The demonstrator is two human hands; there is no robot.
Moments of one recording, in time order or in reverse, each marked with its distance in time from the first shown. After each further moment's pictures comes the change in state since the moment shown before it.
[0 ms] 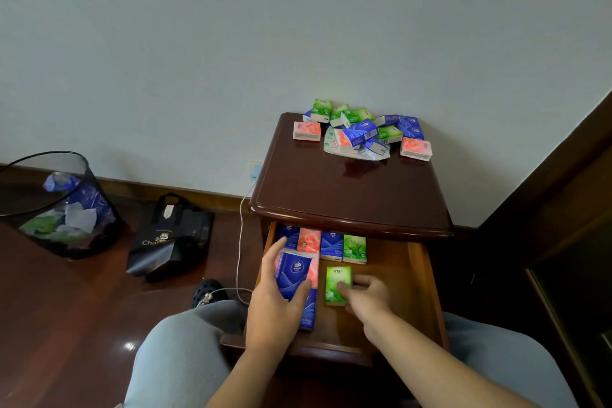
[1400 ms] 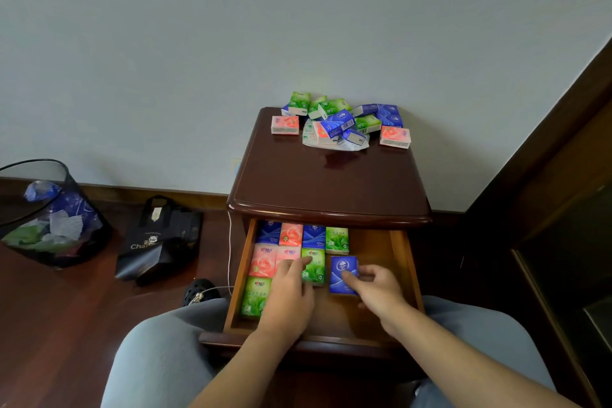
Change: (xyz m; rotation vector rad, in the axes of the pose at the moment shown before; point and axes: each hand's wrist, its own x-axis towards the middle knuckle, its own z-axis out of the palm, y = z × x) left_hand 0.009 0.007 0.052 0.416 -0.251 0.027; right_hand 0.007 -0.002 -0.062 -0.147 -0.114 -0.113
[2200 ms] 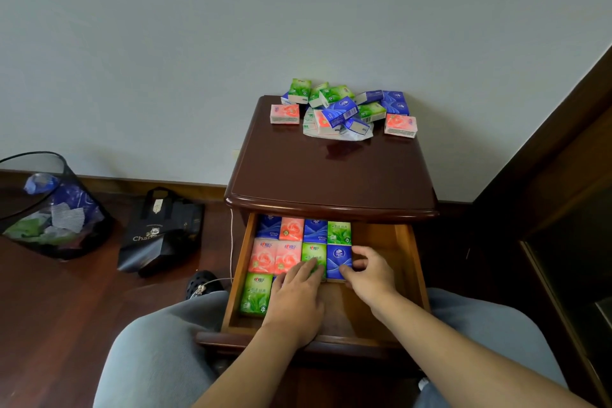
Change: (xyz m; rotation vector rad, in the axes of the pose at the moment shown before) left_hand 0.009 -0.010 0.019 0.530 -0.257 0.091; right_hand 0.035 0.008 0.023 -0.135 0.074 -0.108
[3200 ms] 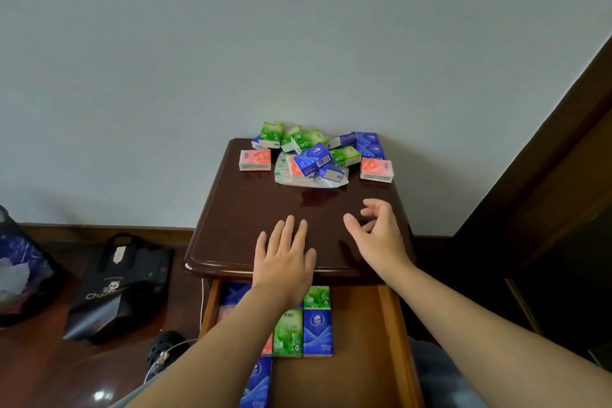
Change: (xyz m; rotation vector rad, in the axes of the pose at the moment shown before) left_hand 0.134 0.030 -0.089 0.174 0.218 0.011; right_hand 0.091 -0.123 -0.091 0.063 0.229 -0.406
